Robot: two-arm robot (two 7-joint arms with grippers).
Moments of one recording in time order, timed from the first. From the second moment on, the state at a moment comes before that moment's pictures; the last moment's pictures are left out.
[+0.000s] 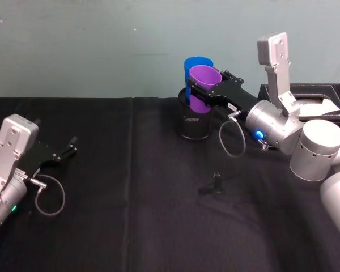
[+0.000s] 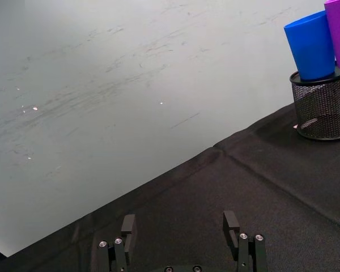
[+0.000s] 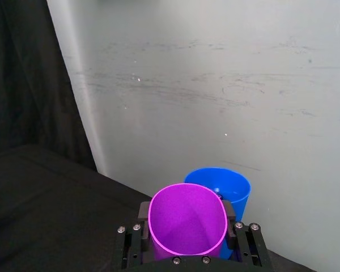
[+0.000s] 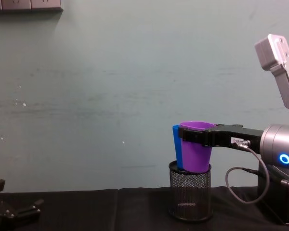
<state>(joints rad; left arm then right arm) -0.20 0.60 0.45 -1.41 -0.25 -0.12 0.03 0.56 0.22 -0.36 -1.14 0.34 0.04 0.40</state>
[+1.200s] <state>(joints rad) -0.20 0.60 0.45 -1.41 -0.25 -0.12 0.03 0.56 0.22 -0.36 -1.14 0.34 0.04 0.40</state>
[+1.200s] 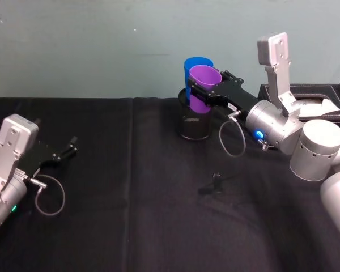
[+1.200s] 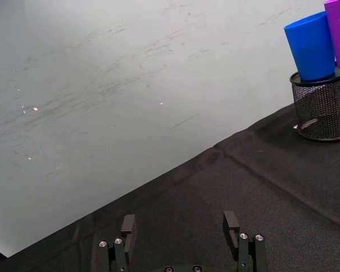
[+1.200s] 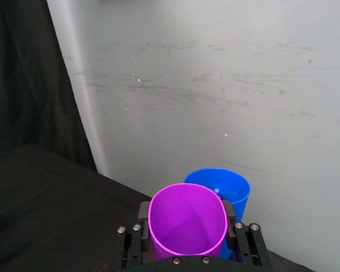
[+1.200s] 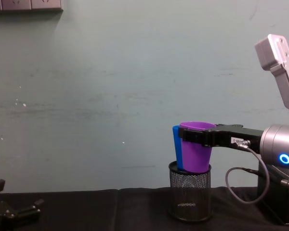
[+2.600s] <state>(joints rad) -0.20 0.60 0.45 -1.41 -0.25 -0.12 0.03 0.37 0.35 -0.36 -1.41 0.41 0.04 0.46</state>
